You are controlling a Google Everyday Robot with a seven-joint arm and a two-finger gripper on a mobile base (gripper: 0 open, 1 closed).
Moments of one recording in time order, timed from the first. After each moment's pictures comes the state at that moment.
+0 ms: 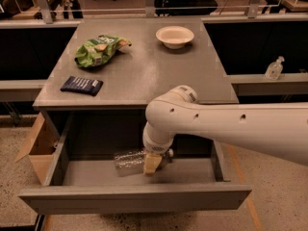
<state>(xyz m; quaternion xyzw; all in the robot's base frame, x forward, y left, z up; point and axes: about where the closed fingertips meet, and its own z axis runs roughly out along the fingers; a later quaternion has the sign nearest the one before) 0.526 0.013 0.648 -0.70 0.70 0.02 0.16</state>
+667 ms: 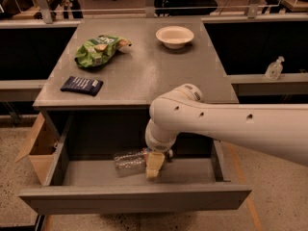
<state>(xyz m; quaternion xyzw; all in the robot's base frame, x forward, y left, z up) 0.526 0.009 0.655 -0.70 0.70 0.02 0.17</state>
